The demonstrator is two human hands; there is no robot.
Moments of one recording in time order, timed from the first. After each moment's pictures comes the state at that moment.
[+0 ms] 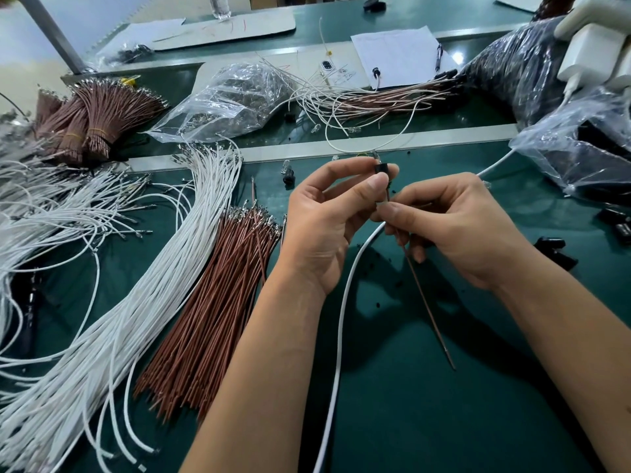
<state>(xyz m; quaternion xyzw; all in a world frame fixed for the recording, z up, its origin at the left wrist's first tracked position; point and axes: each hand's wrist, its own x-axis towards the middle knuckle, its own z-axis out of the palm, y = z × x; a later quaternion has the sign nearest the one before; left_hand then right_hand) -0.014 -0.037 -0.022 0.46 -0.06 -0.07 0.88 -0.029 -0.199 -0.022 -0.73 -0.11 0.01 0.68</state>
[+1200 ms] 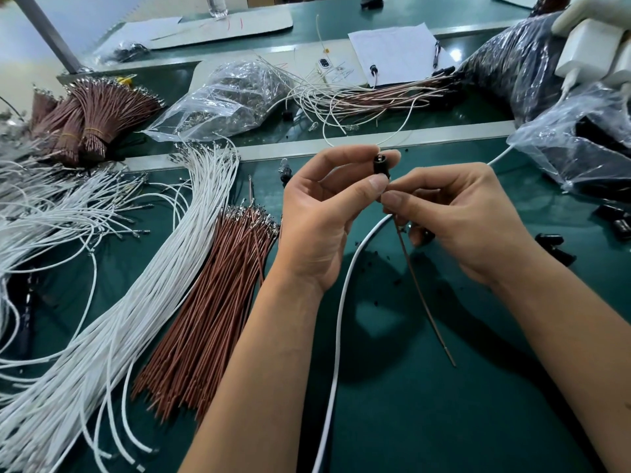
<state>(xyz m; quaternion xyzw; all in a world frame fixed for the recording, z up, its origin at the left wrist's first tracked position) -0.014 -0.037 -0.025 0.46 -0.15 -0.03 0.87 -0.030 -0.200 -0.020 -0.72 -0.11 -0.06 0.68</state>
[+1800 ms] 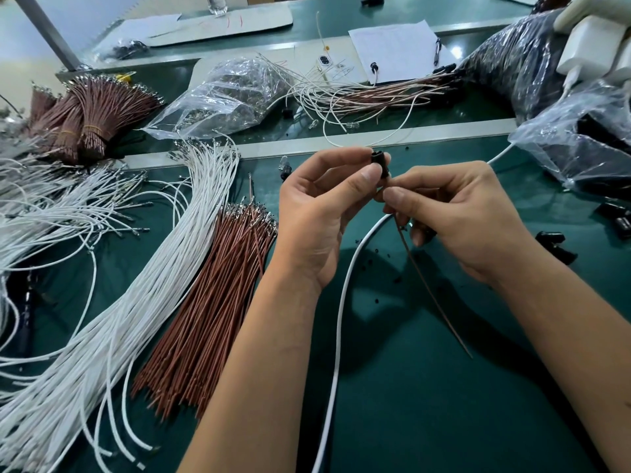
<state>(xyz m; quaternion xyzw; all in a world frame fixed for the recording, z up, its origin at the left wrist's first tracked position) -0.012 -0.034 -0.025 0.48 -0.10 -0.03 0.87 -0.027 -0.203 -0.024 -0.73 -0.13 -0.05 0.67</state>
